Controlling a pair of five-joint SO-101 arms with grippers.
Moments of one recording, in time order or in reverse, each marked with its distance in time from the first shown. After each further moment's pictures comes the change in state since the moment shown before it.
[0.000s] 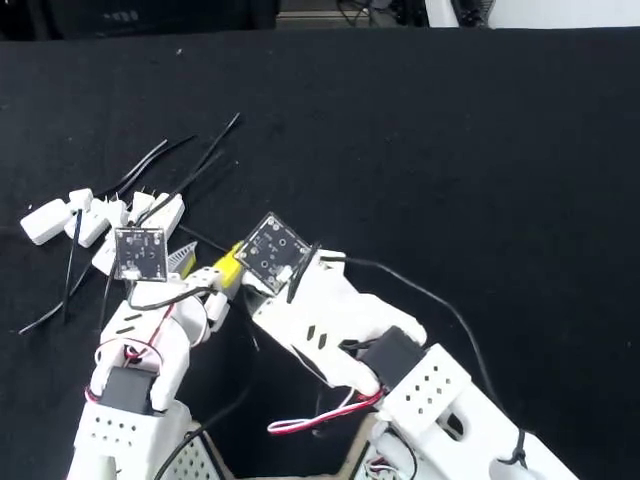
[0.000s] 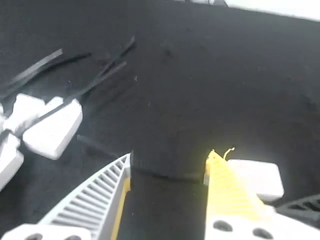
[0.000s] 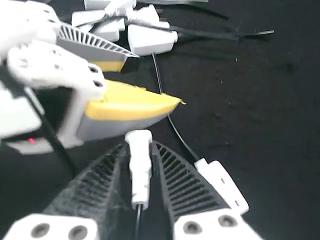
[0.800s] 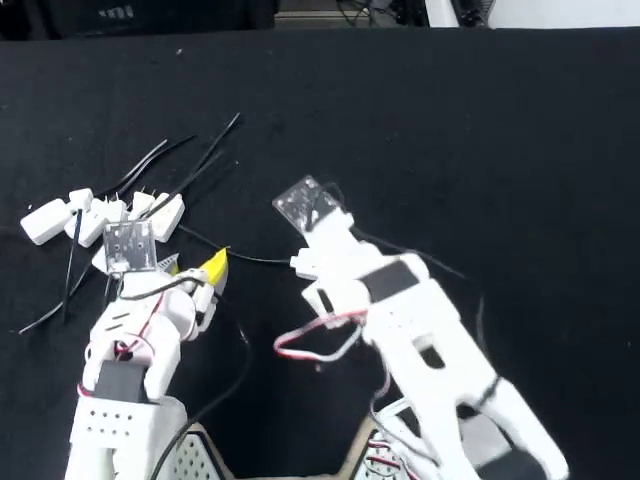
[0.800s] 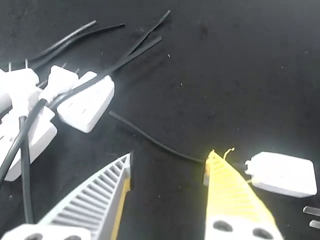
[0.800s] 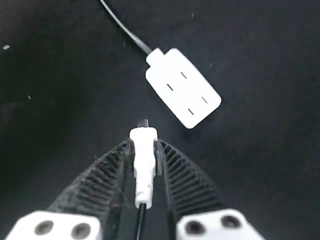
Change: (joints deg) left arm -6.1 5.2 -2.7 3.8 -0.5; right arm 17.1 25.3 -11.6 15.7 2.2
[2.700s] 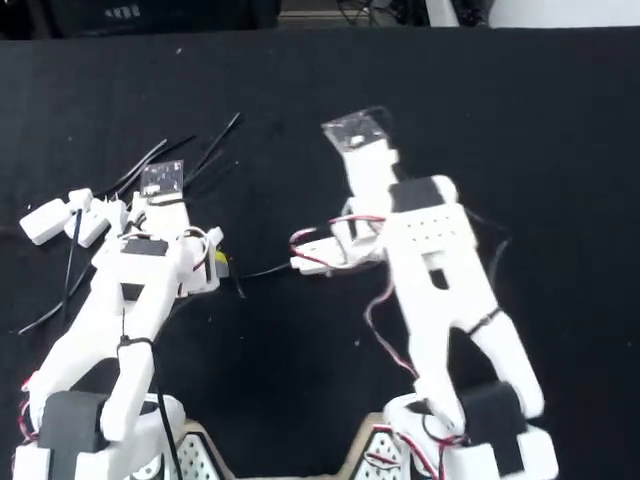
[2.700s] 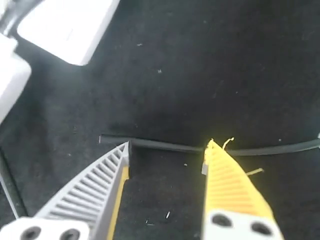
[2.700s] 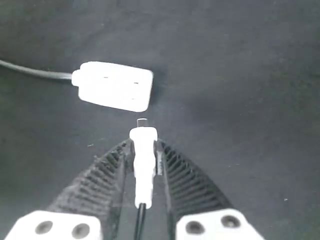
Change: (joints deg) left arm -2.0 70.5 -33.6 -0.8 -0.4; right arm 11.5 20.1 -28.0 14.4 -2.8
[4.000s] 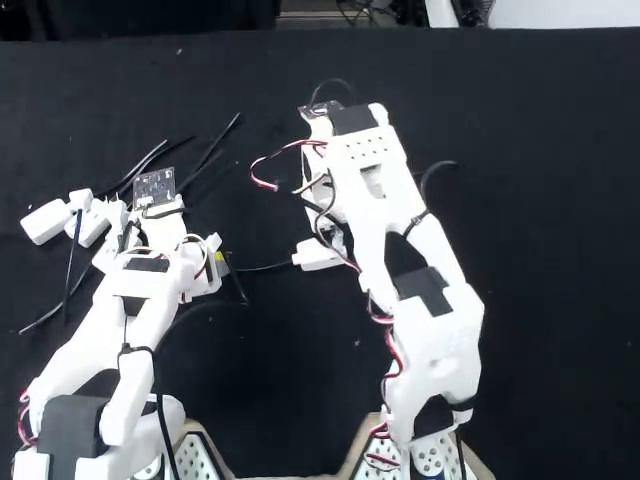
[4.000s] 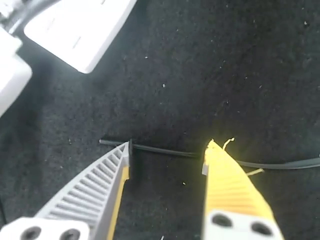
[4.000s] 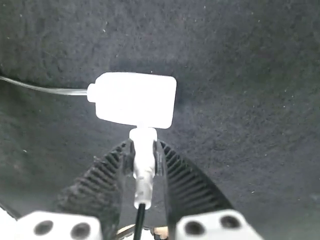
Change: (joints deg) left arm -0.1 -1.0 7.4 -12.4 4.5; right arm -2.2 41.2 -44.1 23.1 -11.3
